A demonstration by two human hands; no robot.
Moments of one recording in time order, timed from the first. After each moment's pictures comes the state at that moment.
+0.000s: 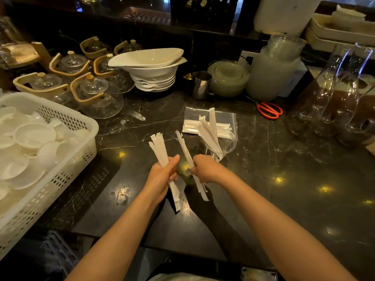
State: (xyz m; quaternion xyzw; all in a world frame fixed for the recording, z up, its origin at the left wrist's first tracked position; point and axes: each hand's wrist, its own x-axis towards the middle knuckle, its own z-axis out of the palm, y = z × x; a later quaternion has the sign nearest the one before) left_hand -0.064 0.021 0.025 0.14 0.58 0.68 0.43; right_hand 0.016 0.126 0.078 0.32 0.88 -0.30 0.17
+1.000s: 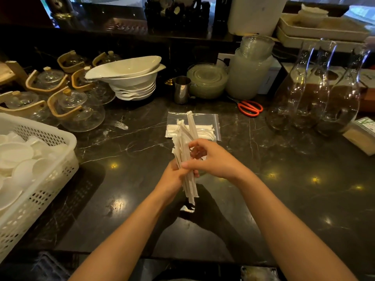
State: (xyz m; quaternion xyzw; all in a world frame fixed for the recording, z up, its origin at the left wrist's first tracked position) left_hand -0.008 0.066 0.057 0.32 0.58 0.60 0.44; right_hand 0.088 0.151 0.130 0.28 0.79 -0.54 -0.06
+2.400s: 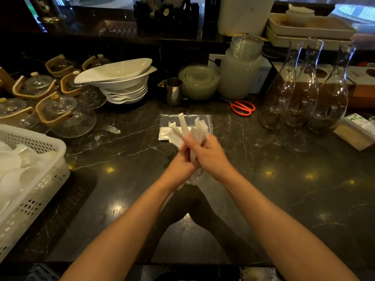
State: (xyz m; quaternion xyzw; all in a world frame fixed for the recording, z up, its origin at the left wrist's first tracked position) left_hand 0.000 0.091 0.093 0.37 0.62 0.54 0.44; right_hand 0.068 0.147 0.127 0.25 0.72 -0.59 -0.27
